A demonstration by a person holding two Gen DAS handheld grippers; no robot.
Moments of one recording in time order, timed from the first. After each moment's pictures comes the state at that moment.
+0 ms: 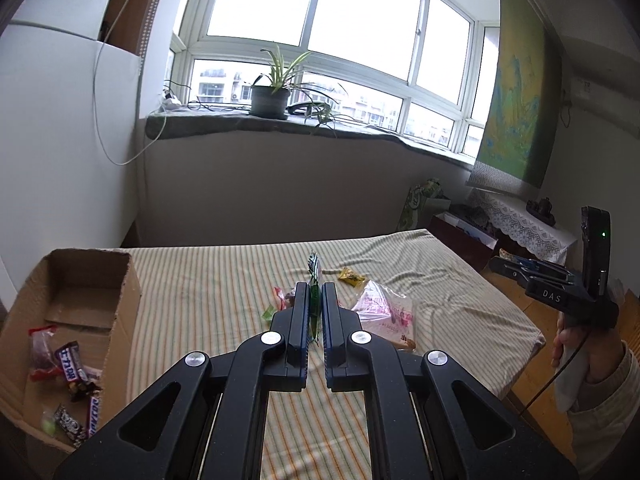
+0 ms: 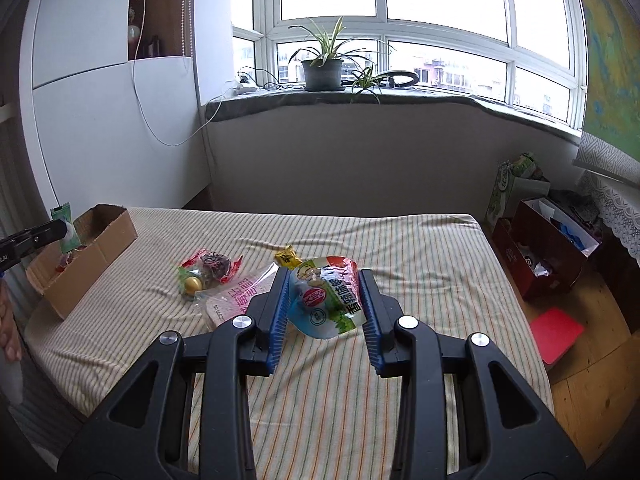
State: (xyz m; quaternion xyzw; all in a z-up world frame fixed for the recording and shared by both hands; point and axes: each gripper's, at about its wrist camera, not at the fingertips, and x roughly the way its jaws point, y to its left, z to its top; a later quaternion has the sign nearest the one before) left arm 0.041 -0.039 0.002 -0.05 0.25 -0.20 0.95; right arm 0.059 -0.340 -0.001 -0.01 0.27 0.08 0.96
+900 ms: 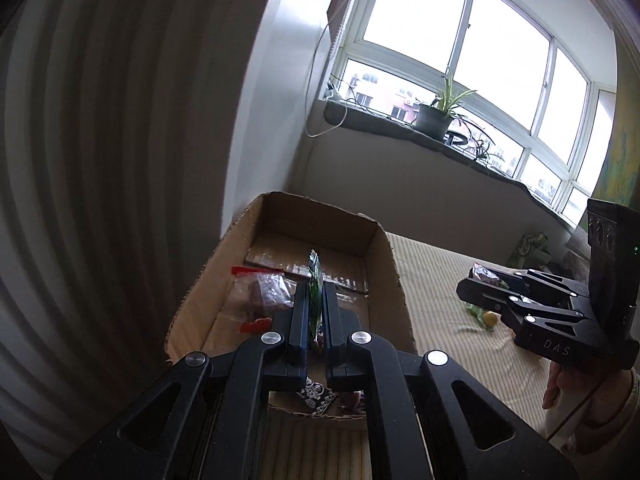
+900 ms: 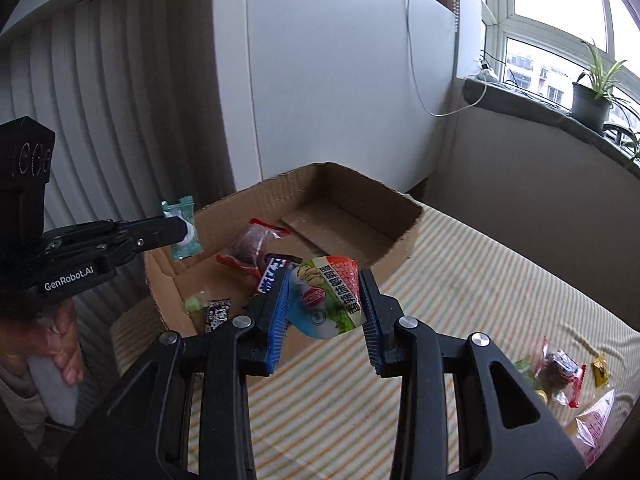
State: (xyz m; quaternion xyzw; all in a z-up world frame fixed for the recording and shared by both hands) left arm 0.015 0.168 -0.044 -0.14 0.26 0.00 0.96; right arm 0.097 0.023 -0.041 -0.13 0.28 0.39 0.87
